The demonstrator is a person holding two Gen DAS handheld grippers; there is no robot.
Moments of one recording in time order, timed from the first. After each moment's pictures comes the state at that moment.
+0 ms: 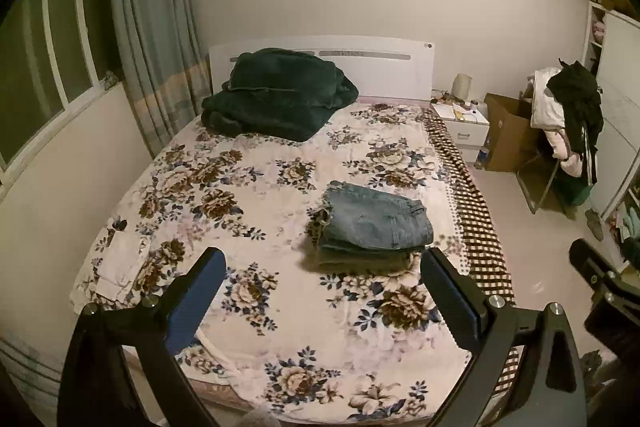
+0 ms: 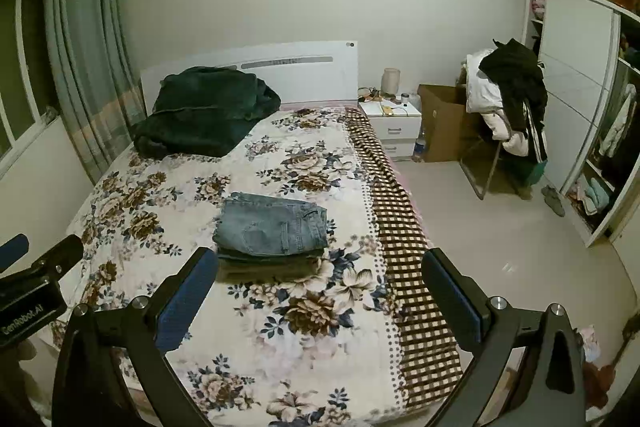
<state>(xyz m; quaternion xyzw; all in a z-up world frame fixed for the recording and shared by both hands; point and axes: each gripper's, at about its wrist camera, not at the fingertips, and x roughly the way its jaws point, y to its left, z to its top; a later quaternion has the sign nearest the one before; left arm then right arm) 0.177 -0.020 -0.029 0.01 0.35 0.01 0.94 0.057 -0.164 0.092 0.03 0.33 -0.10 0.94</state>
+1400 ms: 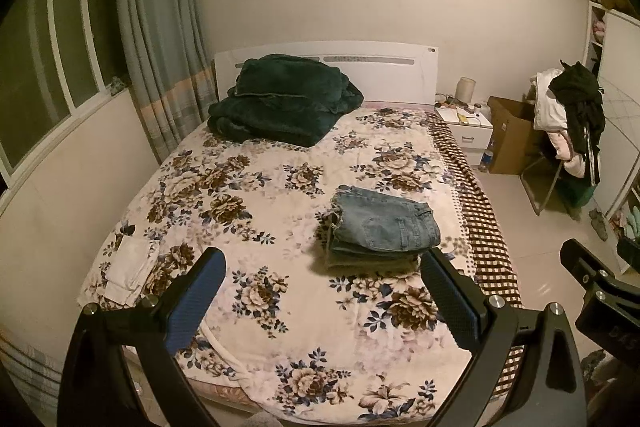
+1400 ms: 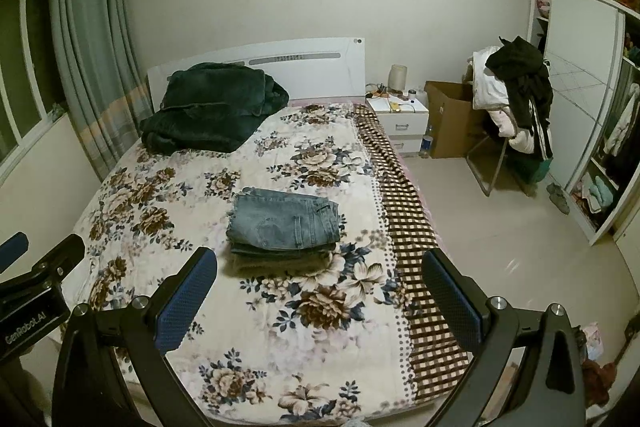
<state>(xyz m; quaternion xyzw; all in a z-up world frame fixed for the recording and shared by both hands) 0.168 -0.008 -0.016 0.01 0.35 0.02 0.94 0.062 -0.150 0.099 0.04 0.35 -0.09 0.93</state>
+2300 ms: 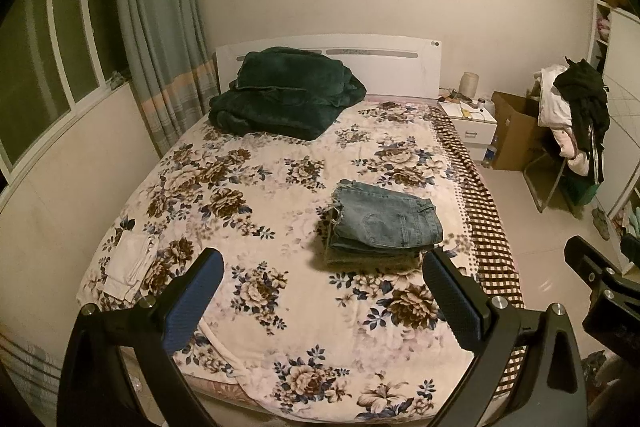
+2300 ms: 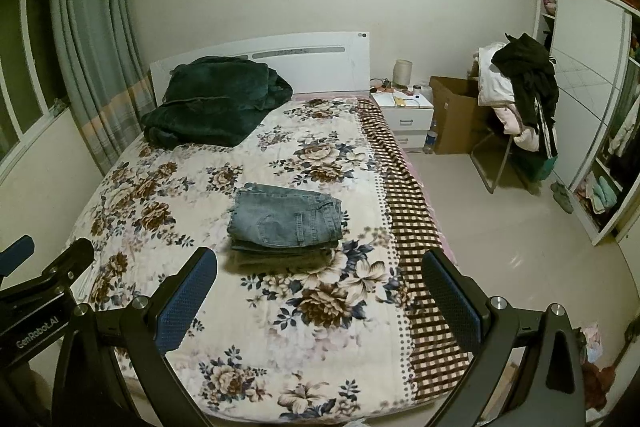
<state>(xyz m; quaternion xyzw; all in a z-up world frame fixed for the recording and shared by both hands) 0.177 -0.011 -0.022 0.02 0.36 0.02 0.93 0.079 -0.158 0.088 0.03 0.36 -0.08 0.93</state>
